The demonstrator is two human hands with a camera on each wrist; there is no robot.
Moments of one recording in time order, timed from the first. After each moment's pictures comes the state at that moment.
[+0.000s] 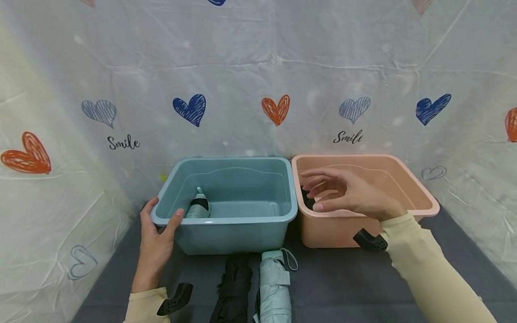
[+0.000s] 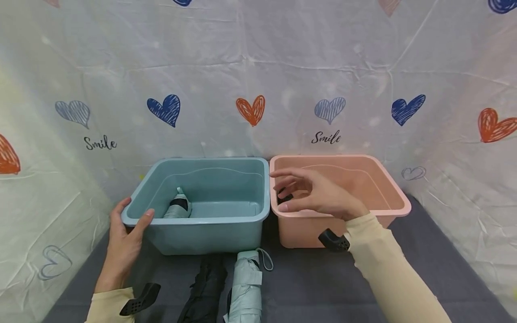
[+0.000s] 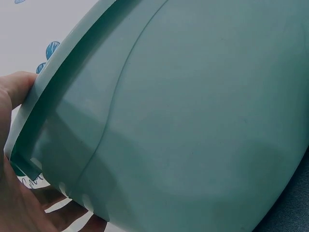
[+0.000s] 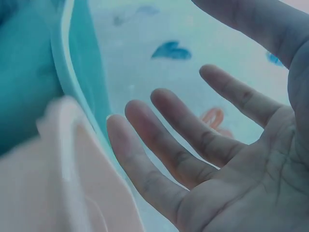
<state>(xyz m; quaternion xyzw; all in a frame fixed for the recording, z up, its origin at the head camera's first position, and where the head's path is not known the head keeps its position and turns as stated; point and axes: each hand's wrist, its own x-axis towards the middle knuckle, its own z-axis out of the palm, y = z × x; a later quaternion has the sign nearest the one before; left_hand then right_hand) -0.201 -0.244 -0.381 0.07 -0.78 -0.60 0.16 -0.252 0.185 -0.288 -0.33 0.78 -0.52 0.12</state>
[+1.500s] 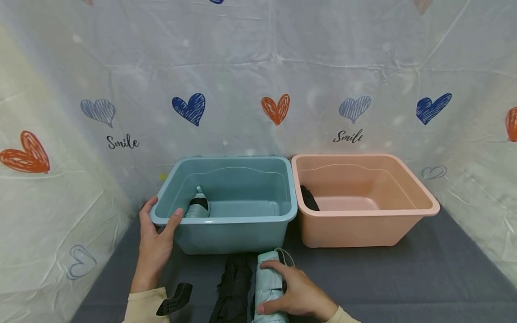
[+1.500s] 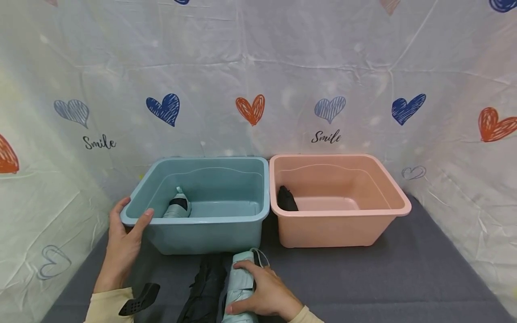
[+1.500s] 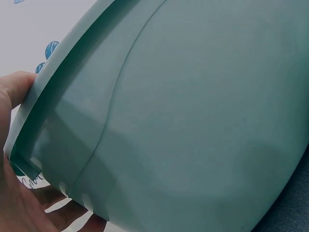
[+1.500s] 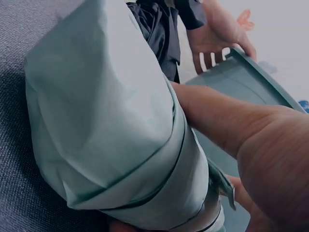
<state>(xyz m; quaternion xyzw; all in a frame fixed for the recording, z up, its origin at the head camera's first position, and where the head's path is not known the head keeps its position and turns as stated) -0.201 -0.242 -0.381 0.08 -0.78 -0.60 0.16 -0.169 0.083 -0.455 -0.22 0.83 -0.48 0.18</state>
